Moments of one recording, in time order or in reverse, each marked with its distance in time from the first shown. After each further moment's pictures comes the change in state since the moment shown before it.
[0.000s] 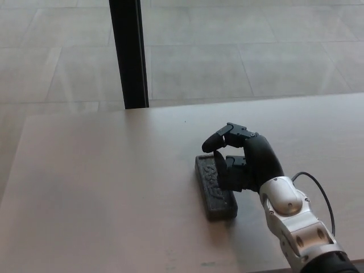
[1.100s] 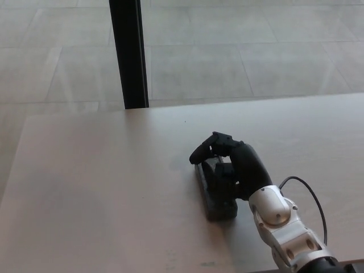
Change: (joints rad) left_arm -0.024 0.003 -0.019 -0.012 -0.005 0.015 0.006; right_arm 0.004 0.033 0.038 0.081 -0.085 -0.099 -0.009
